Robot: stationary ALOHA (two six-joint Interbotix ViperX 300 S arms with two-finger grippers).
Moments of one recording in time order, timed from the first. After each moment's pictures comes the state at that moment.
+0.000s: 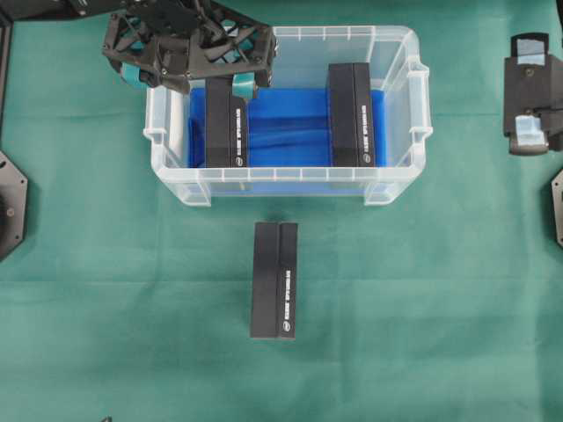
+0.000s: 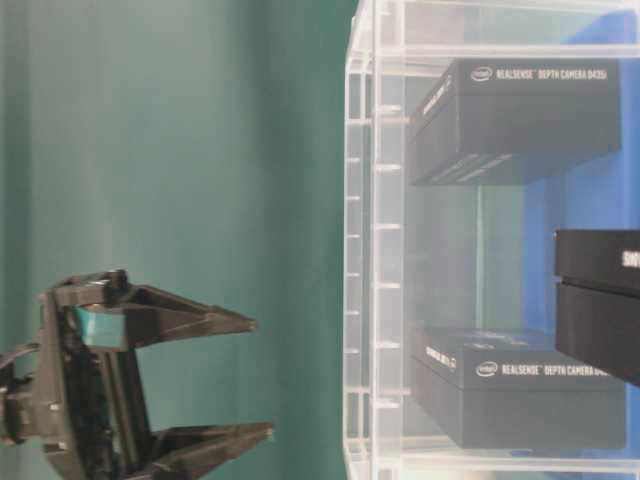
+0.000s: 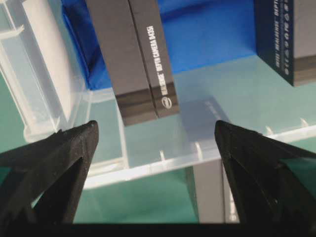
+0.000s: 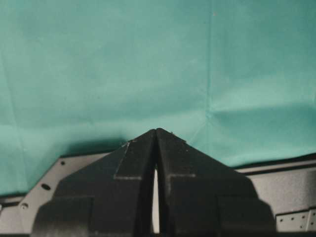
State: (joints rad) left arm 0.25 0.01 -0.05 0.01 1.38 -1.17; right arm -0.02 -0.60 0.49 -0.18 1.47 0.17
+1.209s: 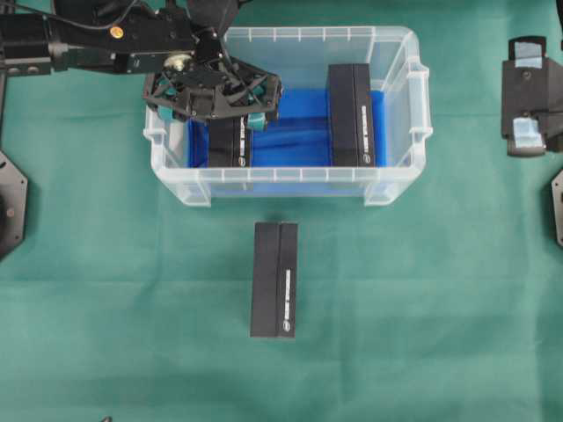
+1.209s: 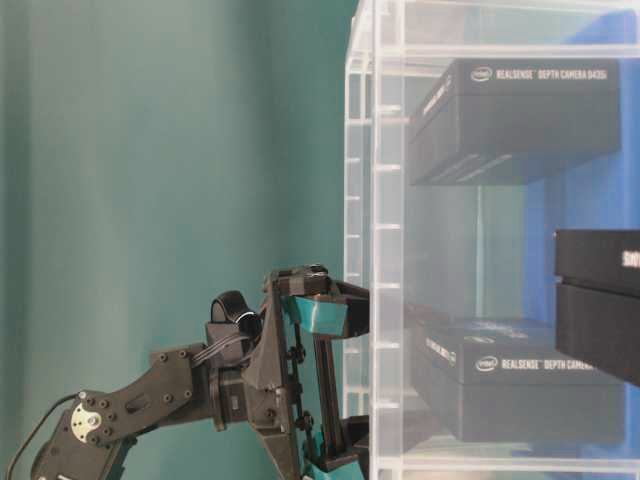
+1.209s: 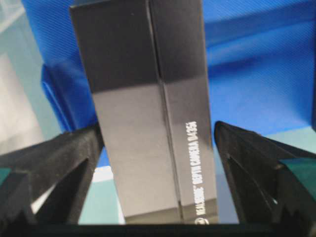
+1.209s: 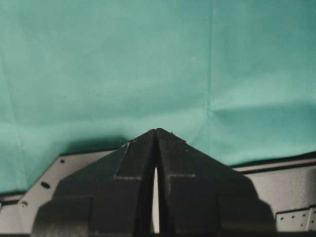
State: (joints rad) left arm 0.27 0.11 0.24 0.03 0.98 -1.18; right arm -0.02 -0.60 0.50 -0.18 1.47 0.17
